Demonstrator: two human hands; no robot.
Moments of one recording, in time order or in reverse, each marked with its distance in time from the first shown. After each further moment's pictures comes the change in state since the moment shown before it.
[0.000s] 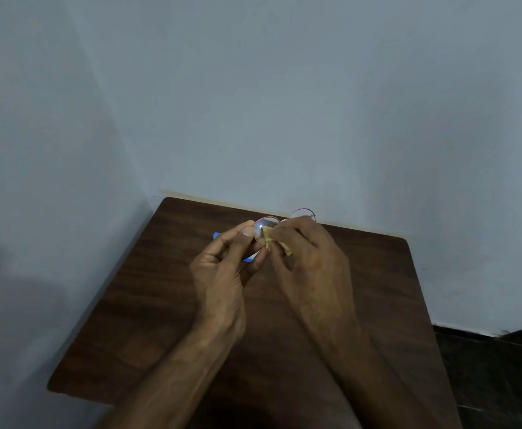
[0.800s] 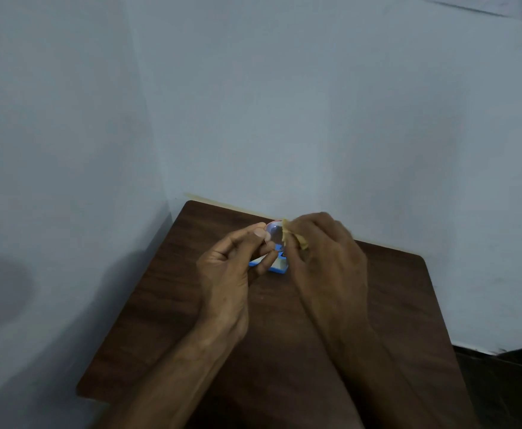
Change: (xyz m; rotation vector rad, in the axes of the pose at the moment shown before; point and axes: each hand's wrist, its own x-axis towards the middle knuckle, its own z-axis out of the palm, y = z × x) left_hand 0.039 0.066 -0.056 0.024 -0.047 -0.006; right_hand 0.034 -0.078 0.039 -0.137 0.060 -0.017
